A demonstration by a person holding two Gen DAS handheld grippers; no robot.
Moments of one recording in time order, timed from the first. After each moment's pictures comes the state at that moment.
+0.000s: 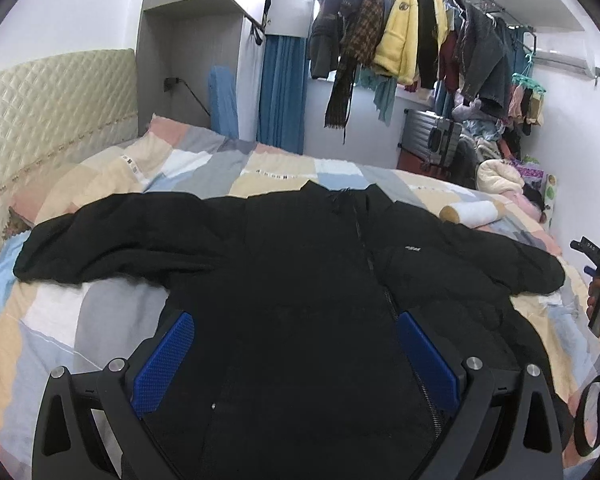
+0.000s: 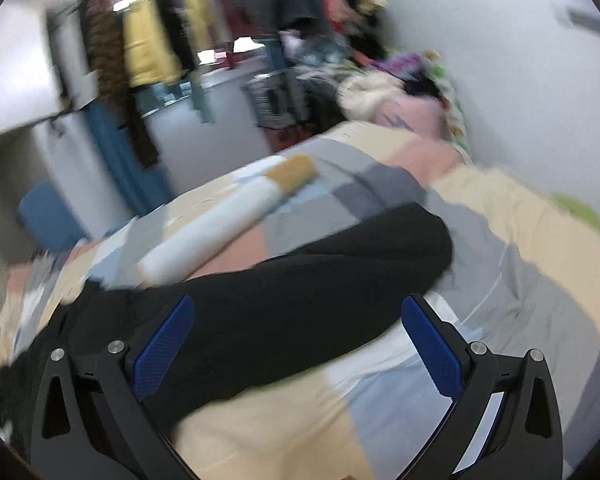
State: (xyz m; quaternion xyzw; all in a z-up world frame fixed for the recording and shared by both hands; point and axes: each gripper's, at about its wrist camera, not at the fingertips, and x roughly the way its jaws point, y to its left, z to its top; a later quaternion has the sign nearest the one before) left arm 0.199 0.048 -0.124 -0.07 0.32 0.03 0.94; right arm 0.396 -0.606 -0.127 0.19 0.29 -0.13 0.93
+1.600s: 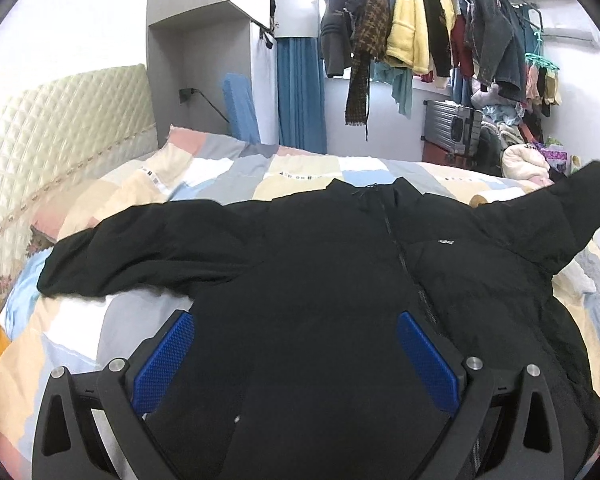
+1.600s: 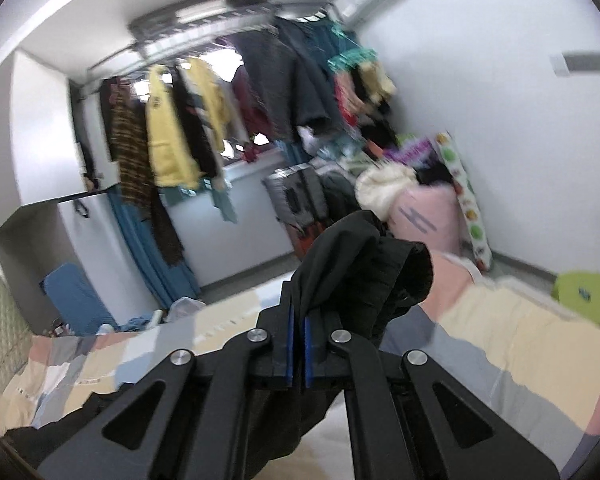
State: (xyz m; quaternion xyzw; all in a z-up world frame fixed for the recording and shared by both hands) left arm 0.209 0.048 -0.133 -0.03 0.32 0.08 0.94; right arm 0.403 -0.618 0.038 0.16 0.13 -0.10 0.97
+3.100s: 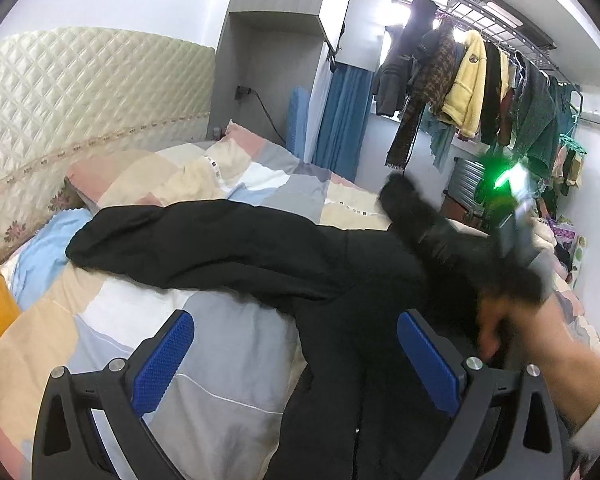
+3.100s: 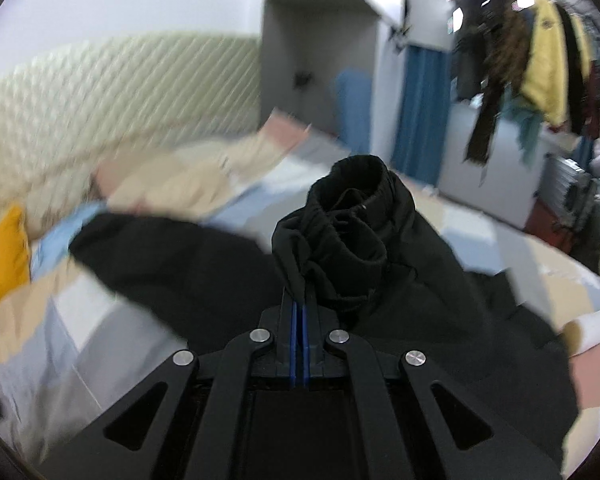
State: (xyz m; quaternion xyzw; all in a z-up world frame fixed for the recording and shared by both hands) left arm 0.166 0.207 -0.127 -0.14 0.27 0.10 0.95; right arm 0.386 0.026 -0.122 -0.12 0.28 0.31 0.90
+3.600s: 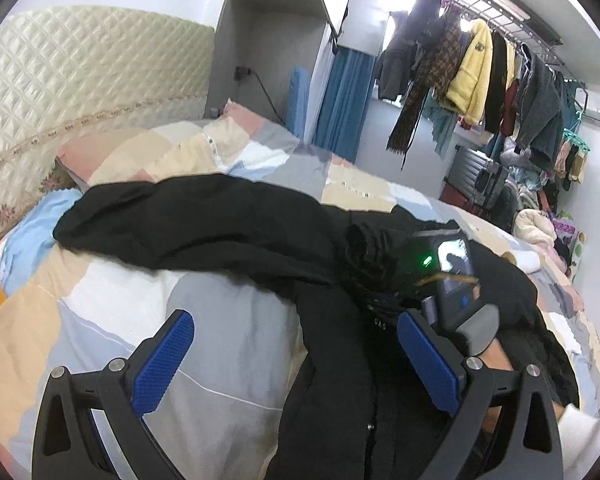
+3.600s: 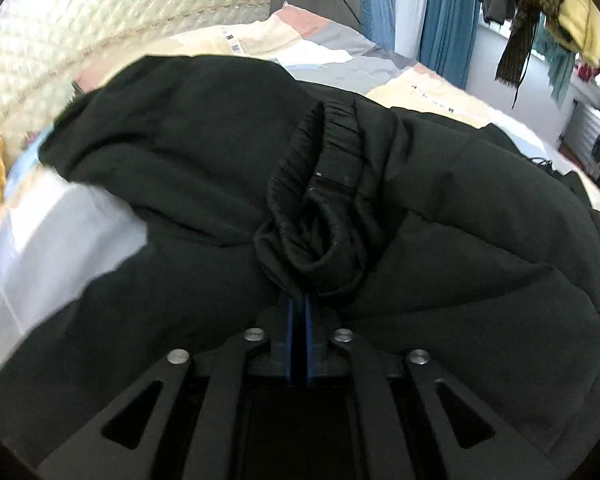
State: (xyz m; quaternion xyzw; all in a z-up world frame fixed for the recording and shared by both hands) left arm 0.184 0.210 -0.152 -0.15 0.30 0.09 0.94; right arm 0.403 0.048 -0.255 -0.14 0.41 0.31 0.85
